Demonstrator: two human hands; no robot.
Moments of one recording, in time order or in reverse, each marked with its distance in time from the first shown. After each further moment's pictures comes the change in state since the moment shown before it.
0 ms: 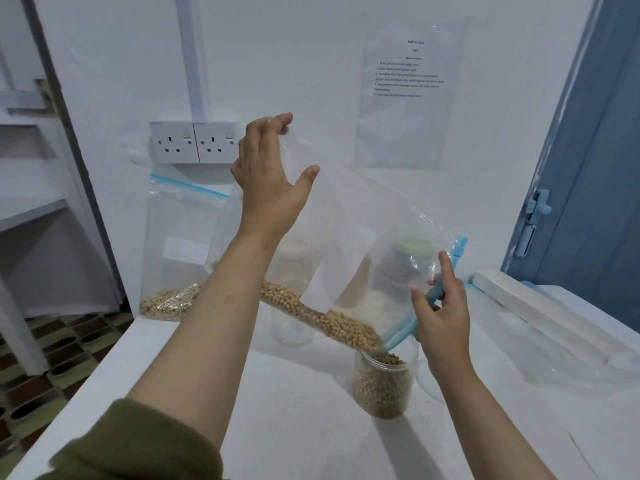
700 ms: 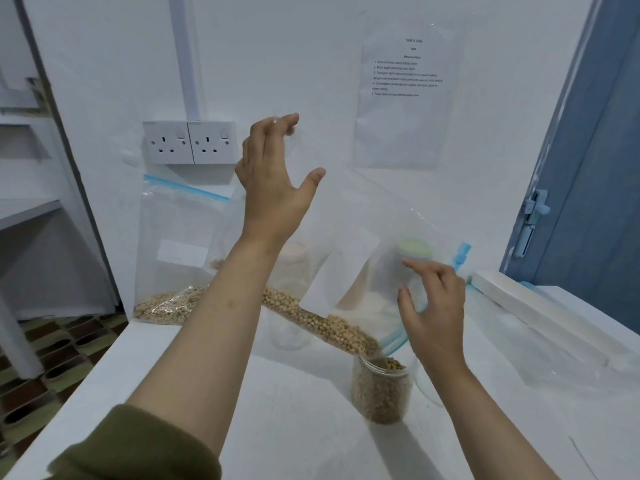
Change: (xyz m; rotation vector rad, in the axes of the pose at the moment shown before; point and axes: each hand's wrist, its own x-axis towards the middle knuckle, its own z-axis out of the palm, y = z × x) left_hand -0.001 -0.001 0.010 -0.018 0.002 0.045; right_hand 0.008 -0.004 0.008 -0.413 0.043 -0.474
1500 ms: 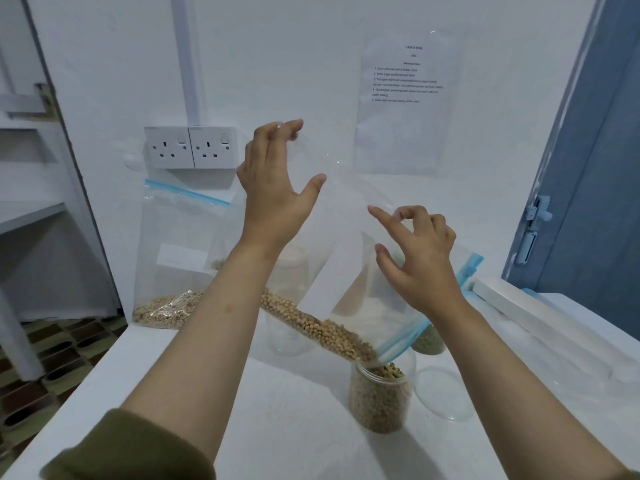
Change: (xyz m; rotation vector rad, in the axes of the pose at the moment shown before) left_hand 0.002 0.002 0.003 0.028 -0.016 0.018; right_hand 0.080 -0.024 -0.001 -0.220 -0.212 -0.290
